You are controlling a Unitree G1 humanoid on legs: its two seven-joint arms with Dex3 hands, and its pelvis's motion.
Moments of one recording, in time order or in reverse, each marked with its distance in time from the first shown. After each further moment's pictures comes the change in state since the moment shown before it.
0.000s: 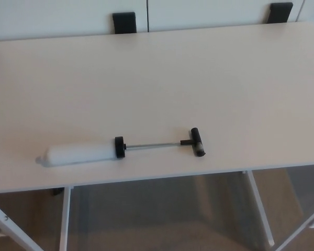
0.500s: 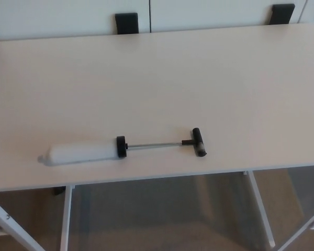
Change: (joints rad) left_arm -0.018 0.164 0.332 -0.403 -0.153 0.020 0.044; right_arm 0.141 0.037 -0.126 -0.435 0.119 0.000 -0.003
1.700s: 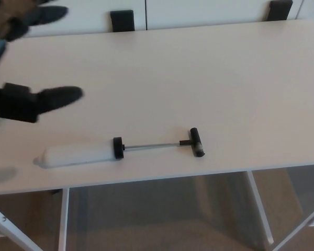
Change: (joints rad) left_arm -0.898 0.174 -0.841 -0.077 0.352 0.182 -0.023; right_arm 0.090 0.065 -0.028 -0.322 0.125 0.003 0.000
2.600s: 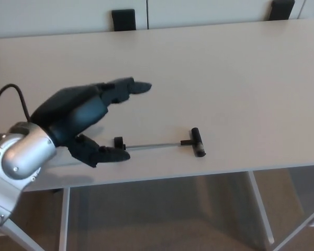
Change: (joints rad) left_arm -0.102 -0.011 -0.461 0.210 0.366 0.077 -0.019; right_arm 0.047 0.033 0.000 -0.073 0.052 0.000 0.003
